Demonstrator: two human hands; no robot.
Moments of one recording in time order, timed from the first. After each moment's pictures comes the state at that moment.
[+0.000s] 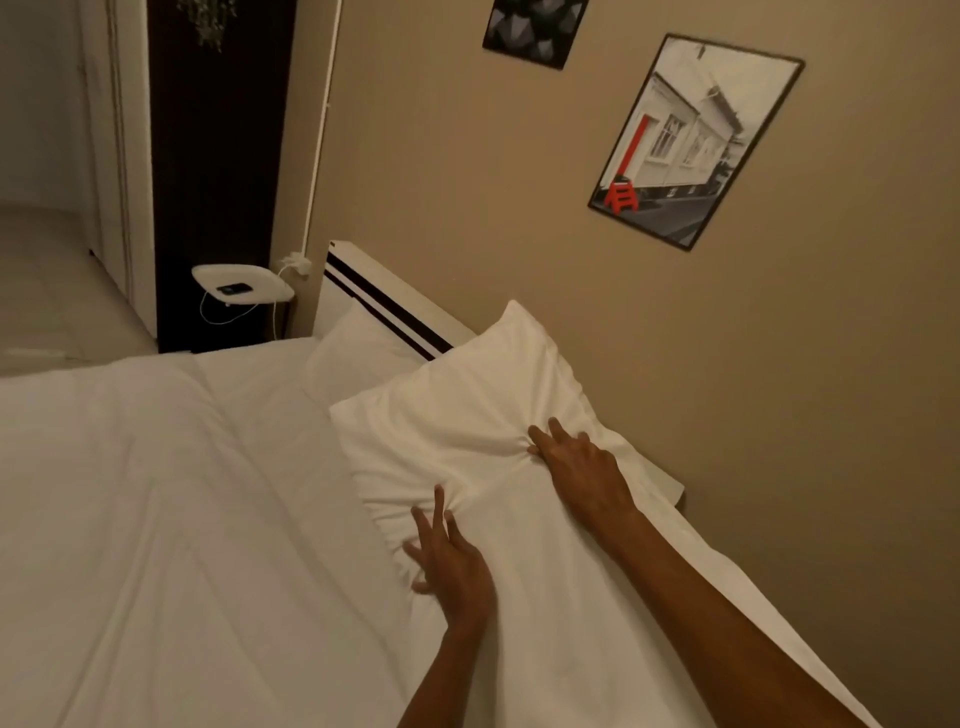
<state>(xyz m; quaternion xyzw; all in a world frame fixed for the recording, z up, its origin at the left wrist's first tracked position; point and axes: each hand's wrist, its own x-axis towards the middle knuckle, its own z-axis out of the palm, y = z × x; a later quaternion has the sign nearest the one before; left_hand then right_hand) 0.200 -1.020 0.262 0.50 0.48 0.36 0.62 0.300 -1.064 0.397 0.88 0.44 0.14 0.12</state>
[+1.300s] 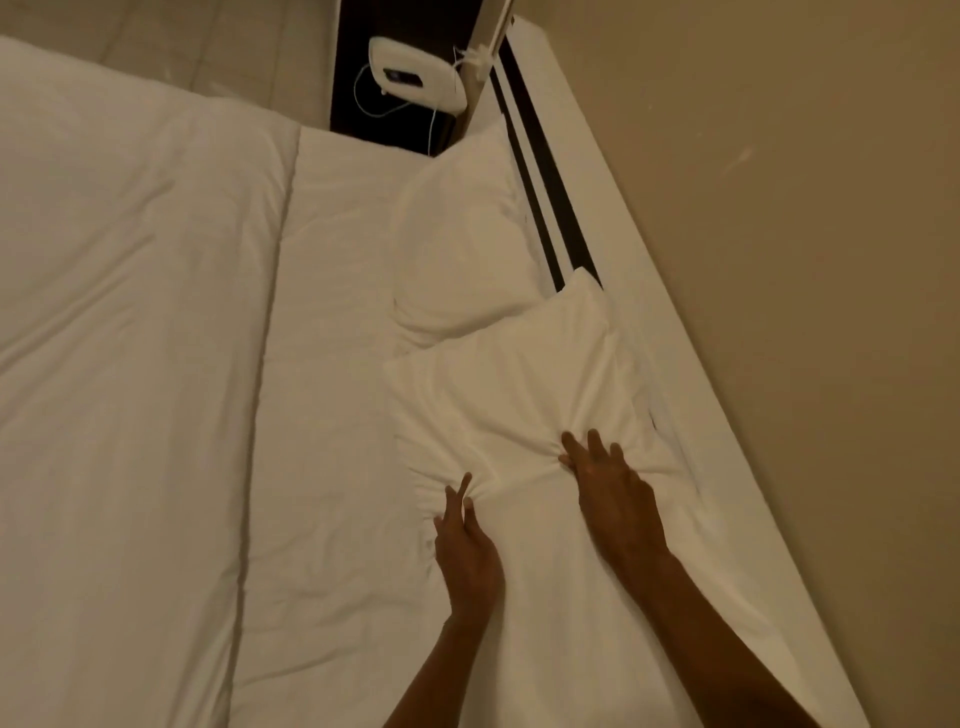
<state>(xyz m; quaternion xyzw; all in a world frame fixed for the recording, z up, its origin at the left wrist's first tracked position) 0.649 -0.974 0.001 0.36 0.65 0.40 0.53 0.769 -0.950 0.125 0.77 0.63 0.03 0.12</state>
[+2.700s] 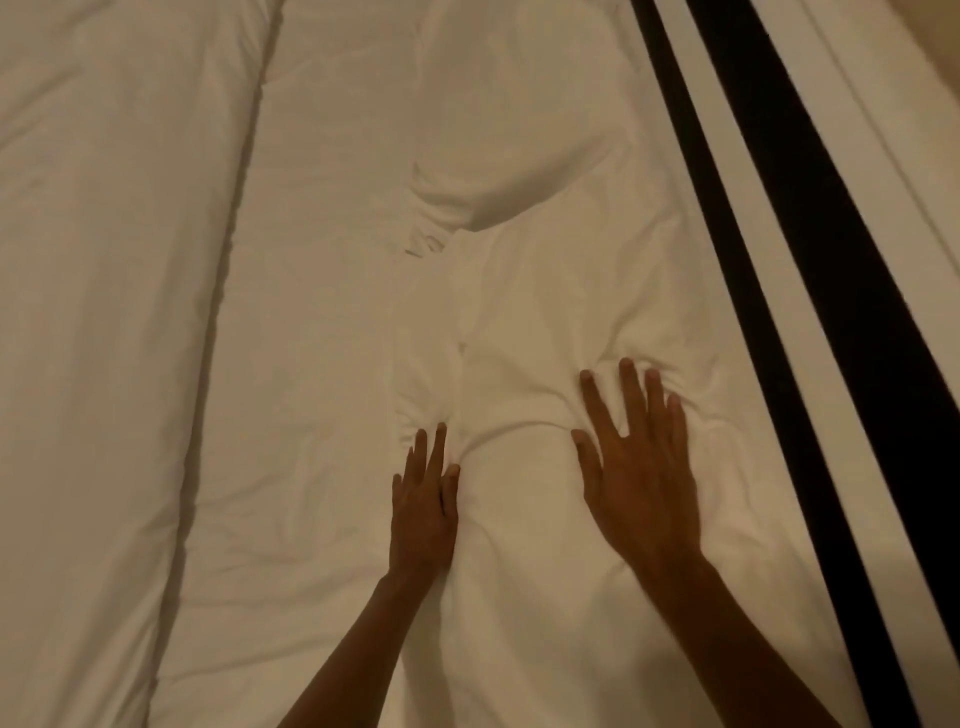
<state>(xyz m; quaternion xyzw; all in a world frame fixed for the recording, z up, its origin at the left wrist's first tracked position) 0.649 -0.948 -0.258 0.58 0.62 0.28 0.46 0.832 -0.941 -0.098 0.71 0.70 0.11 0.03</state>
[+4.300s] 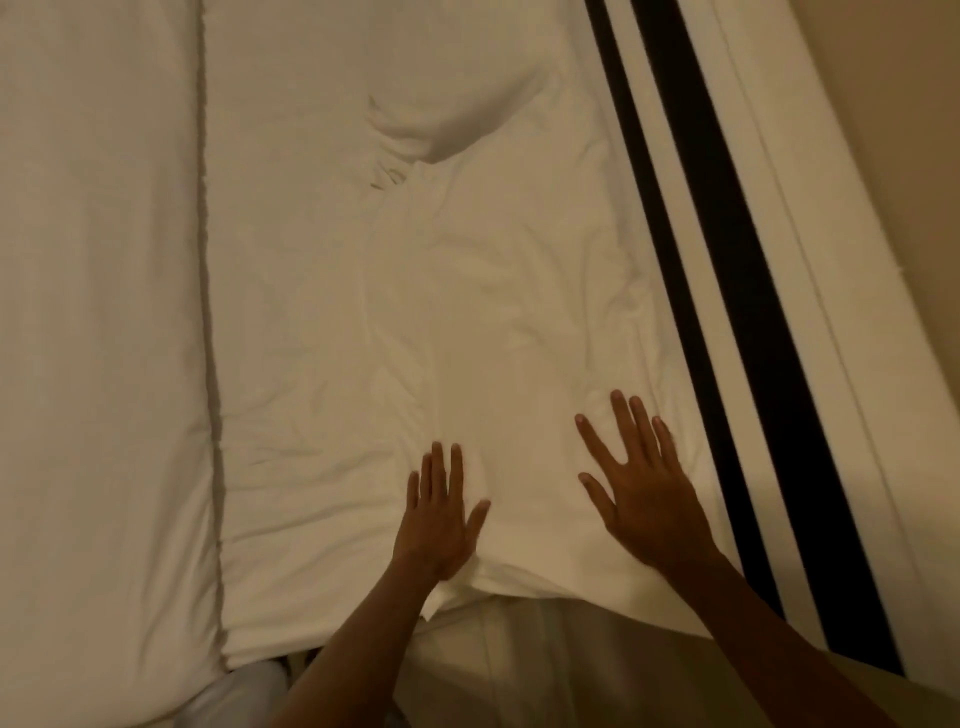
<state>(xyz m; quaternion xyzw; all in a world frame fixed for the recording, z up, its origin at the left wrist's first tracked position) 0.622 -1.093 -0.203 0.76 0.50 -0.05 0.42 0.856 -1.111 -0.051 0.69 0.71 0.00 0.15</state>
